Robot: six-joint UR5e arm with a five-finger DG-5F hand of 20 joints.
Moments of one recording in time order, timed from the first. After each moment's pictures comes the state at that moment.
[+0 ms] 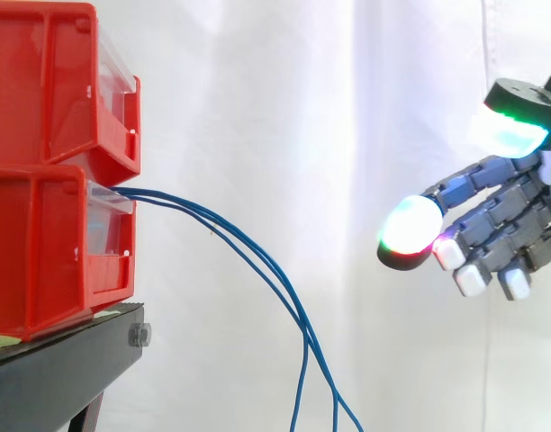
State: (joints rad) arm 0.05 -1.95 -1.48 -3.01 -1.28 -0.29
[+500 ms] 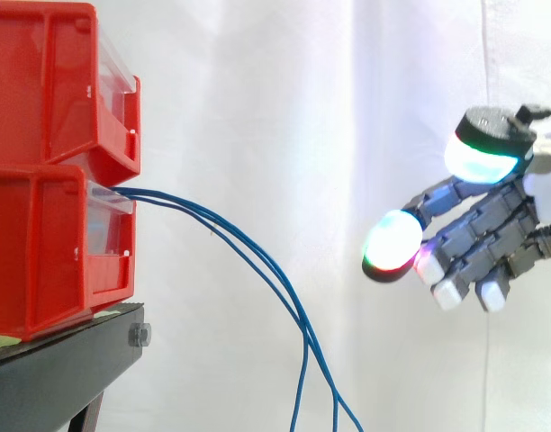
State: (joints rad) arm 0.06 -1.98 -1.47 -2.96 -1.19 -0.39
